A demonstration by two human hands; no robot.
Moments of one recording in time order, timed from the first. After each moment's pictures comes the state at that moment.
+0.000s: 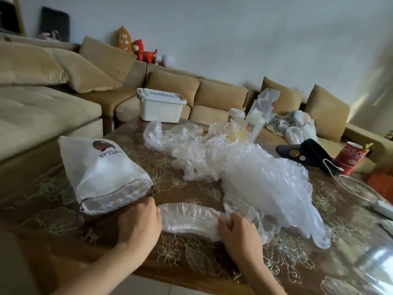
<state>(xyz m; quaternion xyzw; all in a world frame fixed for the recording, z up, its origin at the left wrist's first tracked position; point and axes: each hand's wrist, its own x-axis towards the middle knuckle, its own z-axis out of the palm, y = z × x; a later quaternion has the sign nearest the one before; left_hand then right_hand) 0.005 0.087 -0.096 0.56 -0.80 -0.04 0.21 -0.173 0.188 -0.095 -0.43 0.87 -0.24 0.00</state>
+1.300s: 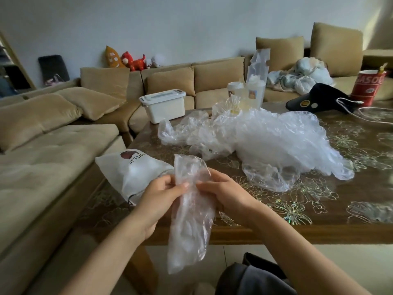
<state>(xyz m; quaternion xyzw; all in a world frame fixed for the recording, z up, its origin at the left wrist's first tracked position) 0.062 0.136 -0.003 0.42 -0.66 -0.56 0.27 -0.075 0.199 -0.022 -0.39 0.46 -0.59 0.54</state>
